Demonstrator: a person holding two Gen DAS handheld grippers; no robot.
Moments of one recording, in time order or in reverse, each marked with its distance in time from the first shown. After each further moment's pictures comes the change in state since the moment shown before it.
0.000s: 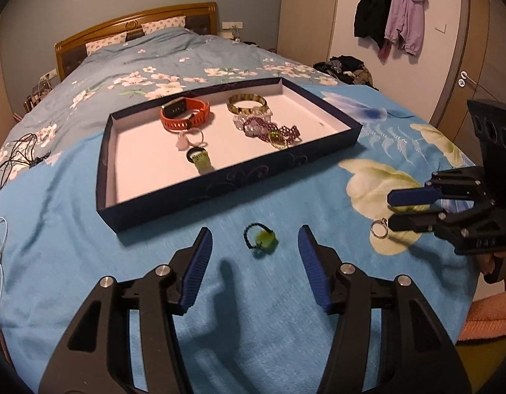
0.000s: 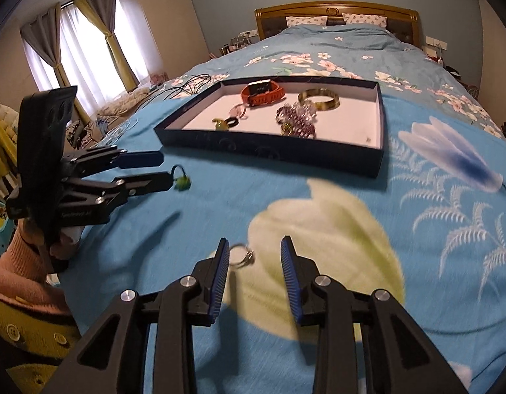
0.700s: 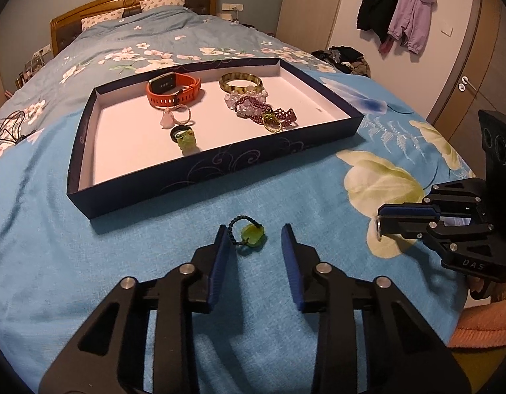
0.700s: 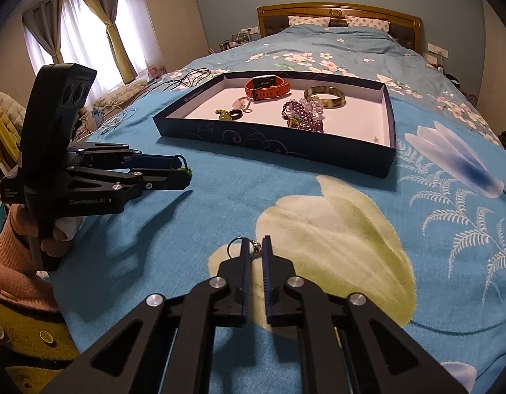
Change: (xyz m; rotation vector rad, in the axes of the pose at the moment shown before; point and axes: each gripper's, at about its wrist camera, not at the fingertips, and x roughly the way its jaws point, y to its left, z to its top) left arm 0.024 0.003 0.003 -0.065 0.080 -0.060; right arm 0.009 0.009 -0.001 -0.039 0.003 -0.042
